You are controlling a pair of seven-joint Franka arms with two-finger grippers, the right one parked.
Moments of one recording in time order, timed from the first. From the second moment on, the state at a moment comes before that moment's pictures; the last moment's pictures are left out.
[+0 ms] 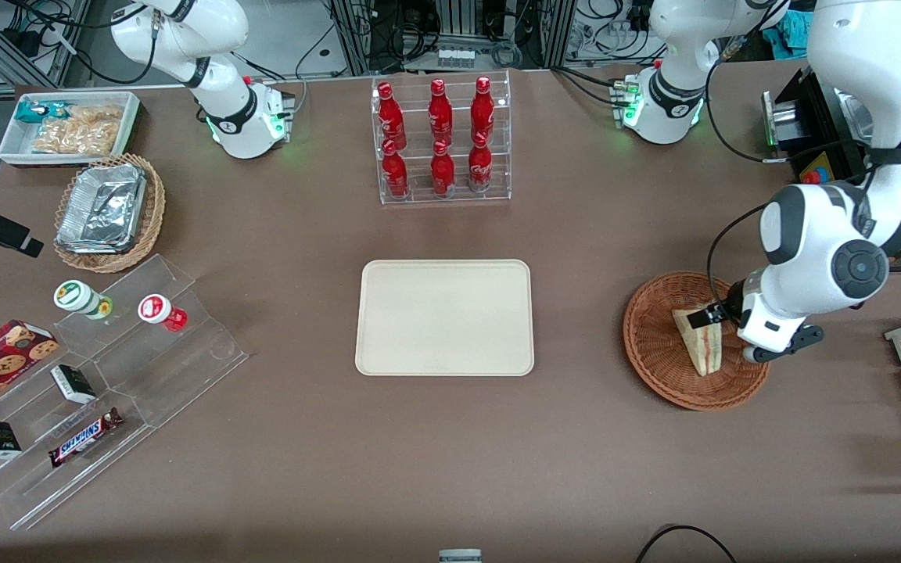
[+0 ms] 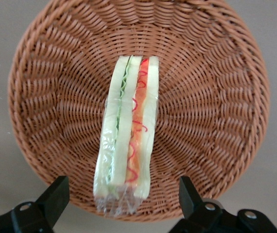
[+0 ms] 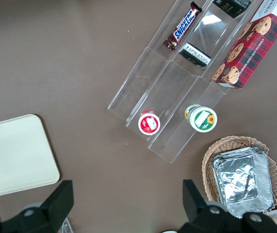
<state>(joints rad) 0.12 0.32 -0.18 -2.01 0.00 2.17 -0.44</state>
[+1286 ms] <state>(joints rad) -0.09 0.32 -0.21 -1.73 0.00 1.87 -0.48</state>
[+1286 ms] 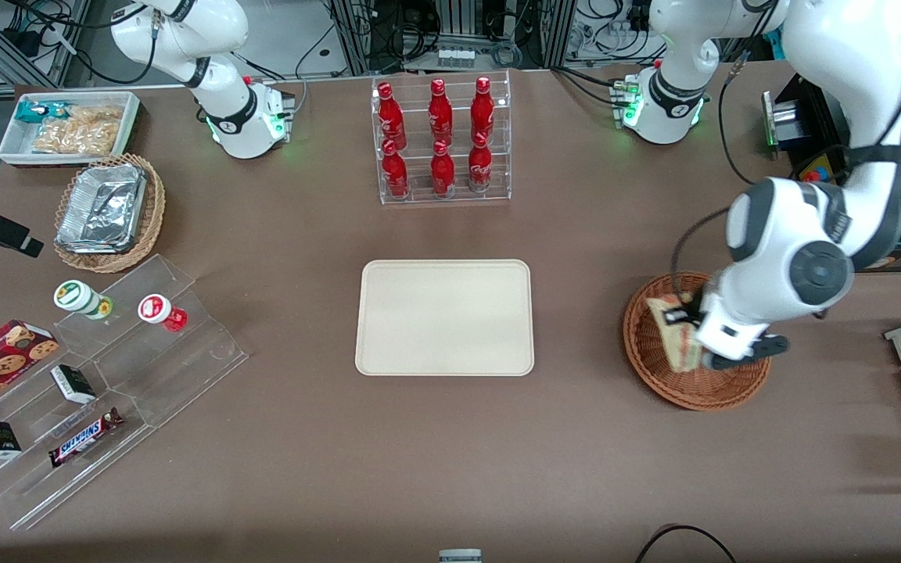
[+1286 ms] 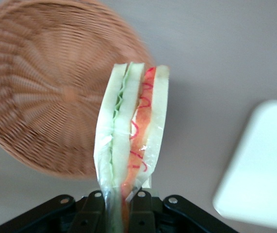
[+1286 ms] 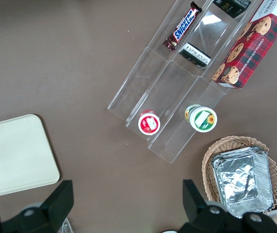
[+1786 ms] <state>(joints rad) -0.54 0.58 -0.21 -1.51 0.00 1.86 -0.64</state>
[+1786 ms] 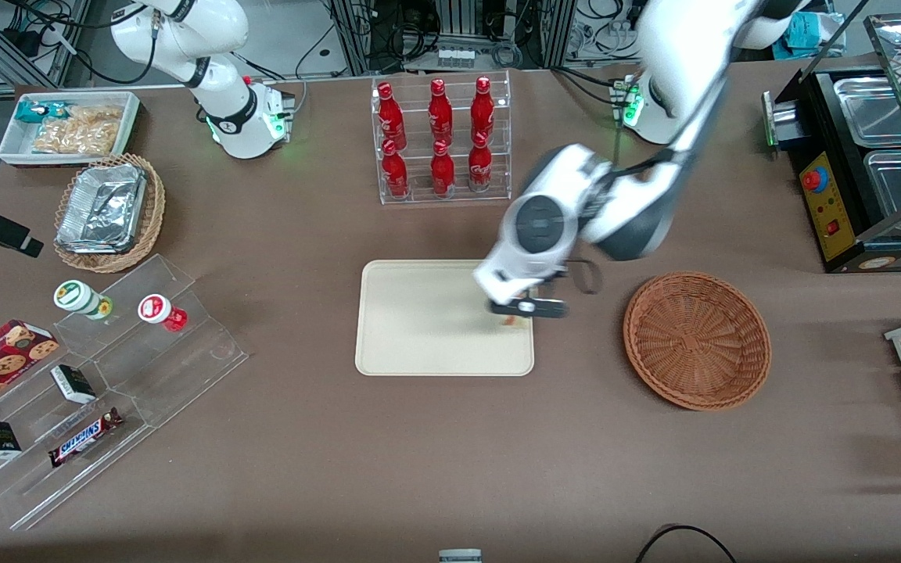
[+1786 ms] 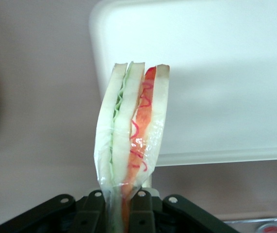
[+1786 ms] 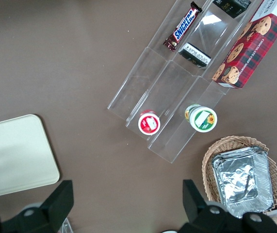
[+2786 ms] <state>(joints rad) -0.61 0.81 -0.12 -1.20 0.01 1.93 -0.83</state>
